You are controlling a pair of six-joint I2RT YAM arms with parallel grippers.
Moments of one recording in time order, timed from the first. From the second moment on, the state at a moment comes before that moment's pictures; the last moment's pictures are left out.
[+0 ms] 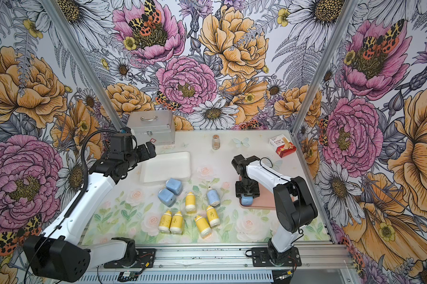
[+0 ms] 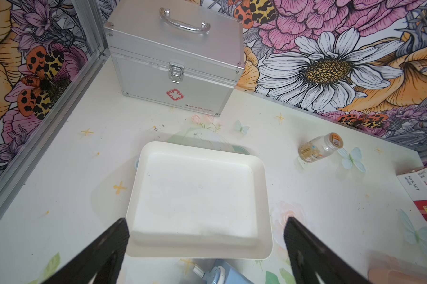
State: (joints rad) left arm -0.17 1.23 1.18 -0.62 -0.14 -0.41; right arm 0.40 1.67 1.15 -1.13 0.02 0.43
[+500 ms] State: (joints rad) left arm -0.17 1.23 1.18 -0.62 -0.14 -0.41; right arm 0.44 1.53 1.27 -1.27 0.04 0.42
